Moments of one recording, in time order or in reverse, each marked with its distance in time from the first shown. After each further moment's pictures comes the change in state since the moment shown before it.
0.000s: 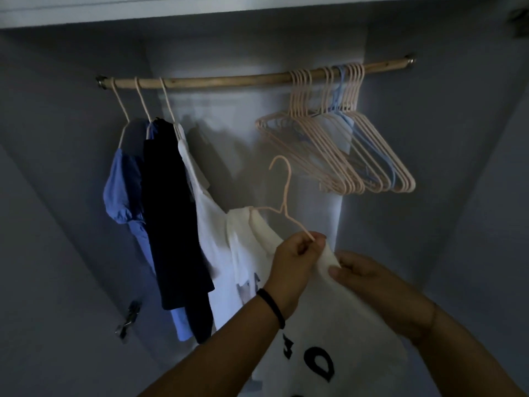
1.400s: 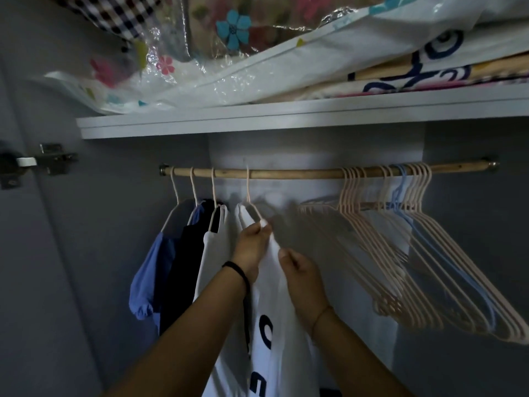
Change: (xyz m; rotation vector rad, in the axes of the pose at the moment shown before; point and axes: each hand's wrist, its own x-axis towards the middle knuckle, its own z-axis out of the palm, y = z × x) left_hand 0.197 0.119 -0.131 0.018 0.387 0.129; right_hand 0.241 -0.092 0.088 0.114 0.198 -0.431
